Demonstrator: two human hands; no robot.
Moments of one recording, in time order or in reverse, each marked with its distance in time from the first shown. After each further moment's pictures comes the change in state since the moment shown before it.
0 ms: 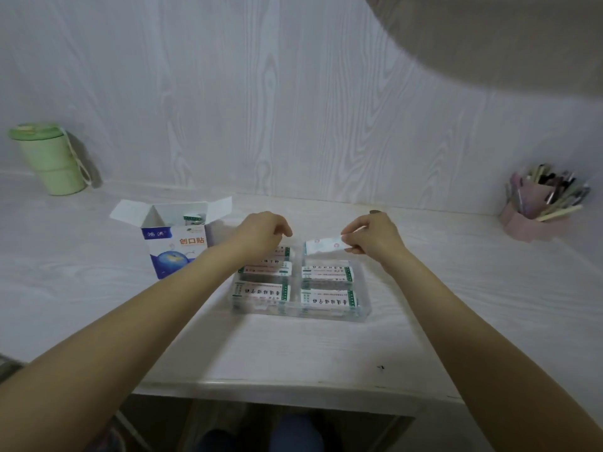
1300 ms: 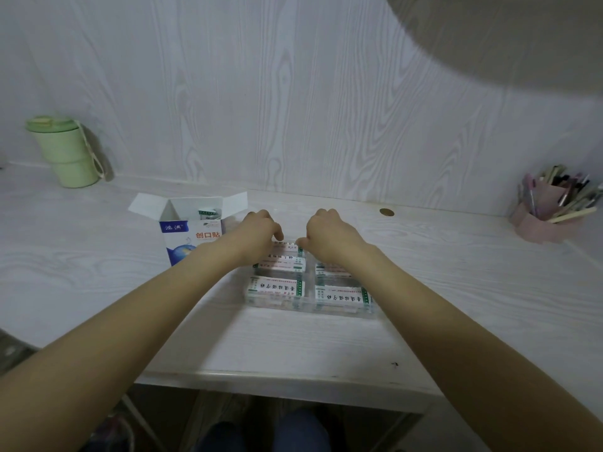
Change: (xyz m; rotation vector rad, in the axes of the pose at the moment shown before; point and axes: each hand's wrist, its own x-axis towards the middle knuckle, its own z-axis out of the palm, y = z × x) left_hand -0.003 -0.034 -0.002 0.276 -0.090 0.006; right_hand -0.010 -0.050 0.069 -0.906 -0.265 -0.356
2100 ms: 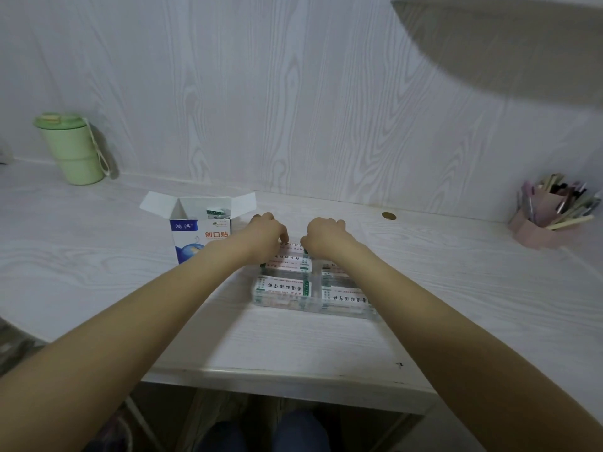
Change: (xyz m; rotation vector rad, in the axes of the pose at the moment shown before) left_hand -0.002 0.002 -0.003 -0.013 -0.053 -0.015; right_hand 0.016 -0.019 0.007 0.177 -0.122 0.302
